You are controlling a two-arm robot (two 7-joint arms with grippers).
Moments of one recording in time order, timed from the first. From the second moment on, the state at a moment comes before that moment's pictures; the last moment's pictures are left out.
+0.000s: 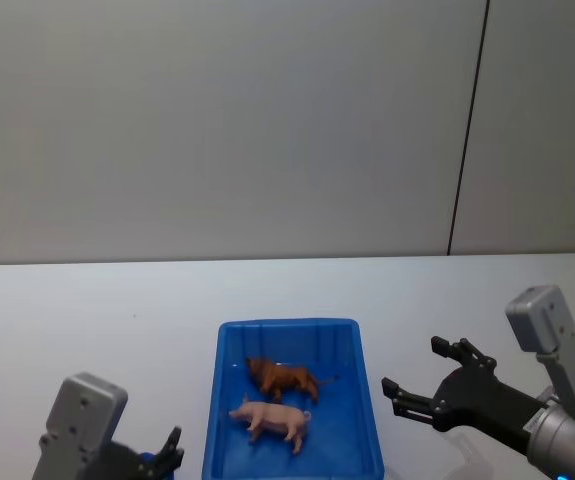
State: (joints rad) left arm 0.07 0.64 0.38 -1.87 -0.36 0.23 0.23; right arm 0.19 0.33 -0.27 -1.56 0.21 0.19 0.49
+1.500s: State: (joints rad) left arm 0.01 0.54 0.36 -1.59 -0.42 0.14 0.02; right arm 0.18 0.33 -0.26 -1.56 0.21 0.19 0.49
